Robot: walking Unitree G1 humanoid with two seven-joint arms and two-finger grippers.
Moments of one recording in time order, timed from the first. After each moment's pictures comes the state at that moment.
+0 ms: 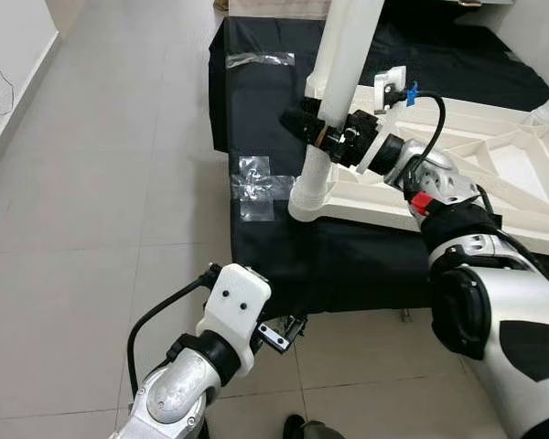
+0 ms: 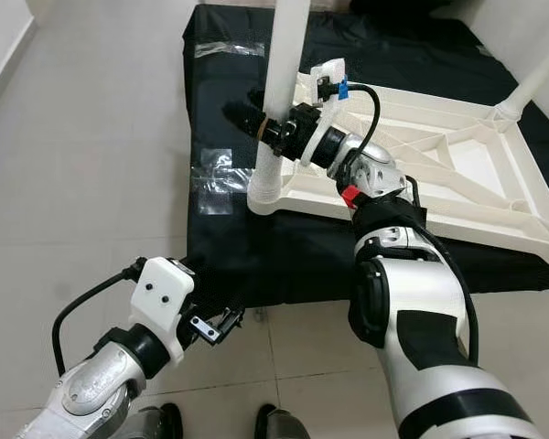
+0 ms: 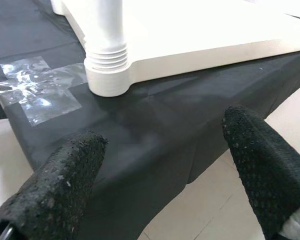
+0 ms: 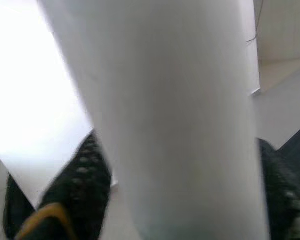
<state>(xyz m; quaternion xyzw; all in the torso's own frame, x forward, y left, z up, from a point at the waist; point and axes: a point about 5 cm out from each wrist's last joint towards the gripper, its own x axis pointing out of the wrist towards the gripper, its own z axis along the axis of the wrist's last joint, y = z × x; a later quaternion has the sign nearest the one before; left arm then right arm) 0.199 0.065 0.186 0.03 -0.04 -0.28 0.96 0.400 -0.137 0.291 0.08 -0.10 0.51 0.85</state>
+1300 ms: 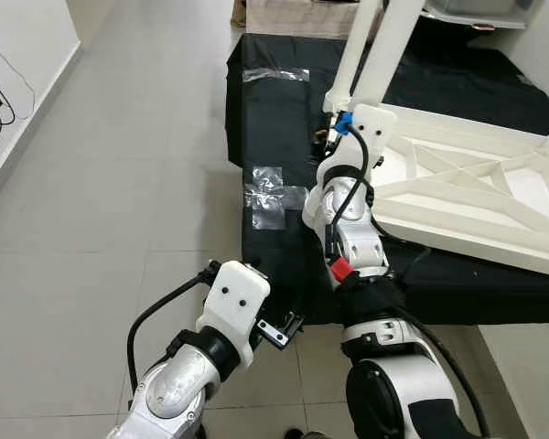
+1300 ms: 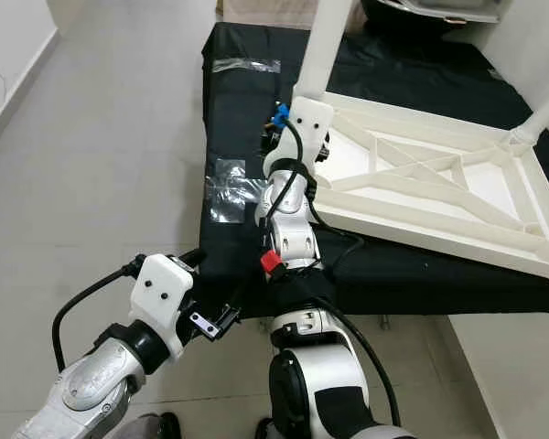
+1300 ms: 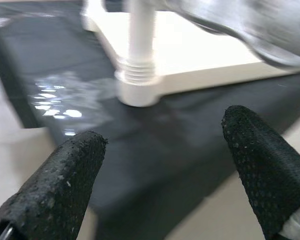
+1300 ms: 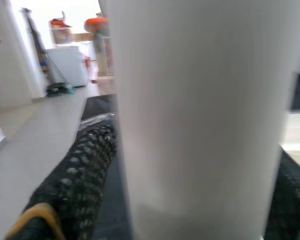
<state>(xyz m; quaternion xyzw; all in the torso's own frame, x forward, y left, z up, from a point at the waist) 0.208 0.072 0.188 0.03 -0.05 -0.25 0.97 0.379 -0.093 0.256 0.07 -0.16 -0.09 0.98</state>
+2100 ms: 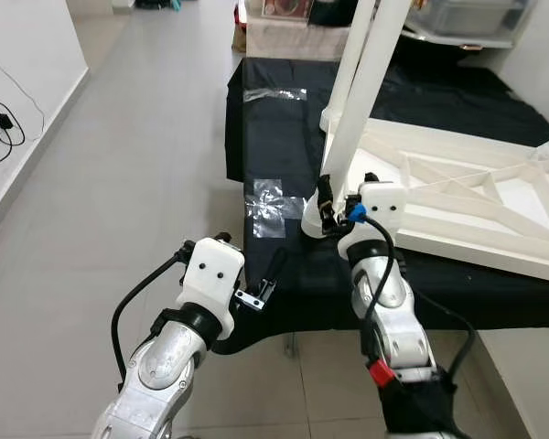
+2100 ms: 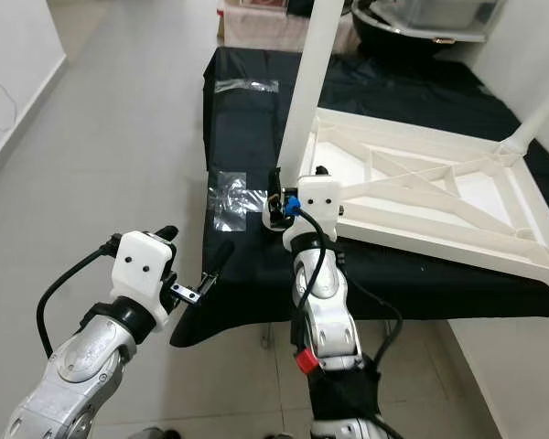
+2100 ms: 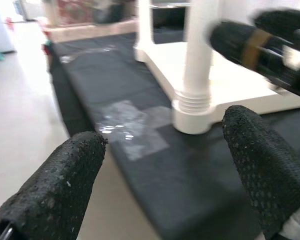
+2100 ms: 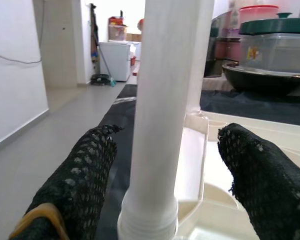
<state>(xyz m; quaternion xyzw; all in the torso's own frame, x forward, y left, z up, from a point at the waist) 0.231 0.094 0.191 0.05 -0.08 -0.17 0.98 0.309 -0.125 0.186 -0.01 -0.14 0.02 0.99</state>
